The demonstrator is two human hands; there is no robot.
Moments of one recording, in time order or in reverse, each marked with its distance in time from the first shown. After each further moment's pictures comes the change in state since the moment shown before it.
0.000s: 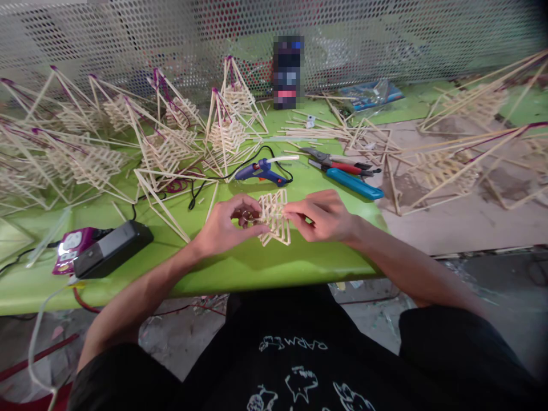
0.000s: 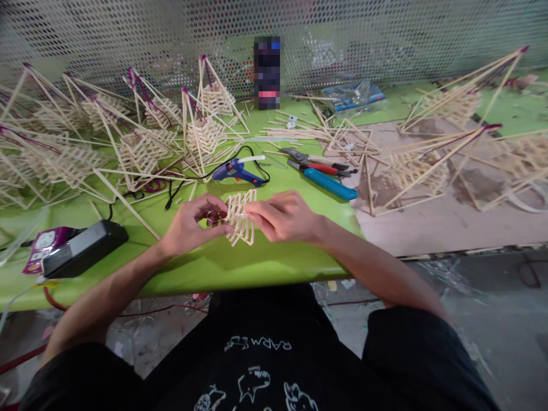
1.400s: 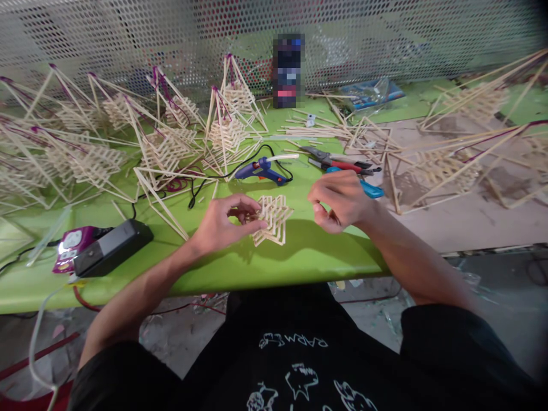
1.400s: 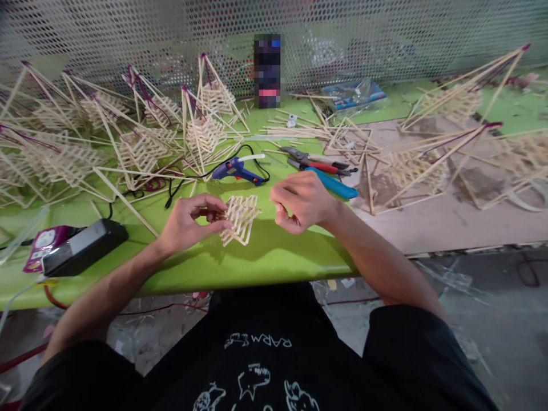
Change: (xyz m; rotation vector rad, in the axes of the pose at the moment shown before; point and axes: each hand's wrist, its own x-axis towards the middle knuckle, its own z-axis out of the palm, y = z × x) left_hand 0.001 0.007 -0.001 0.006 0.062 -0.031; right_hand 0.000 0.032 -0.026 -0.036 -0.069 -0.098
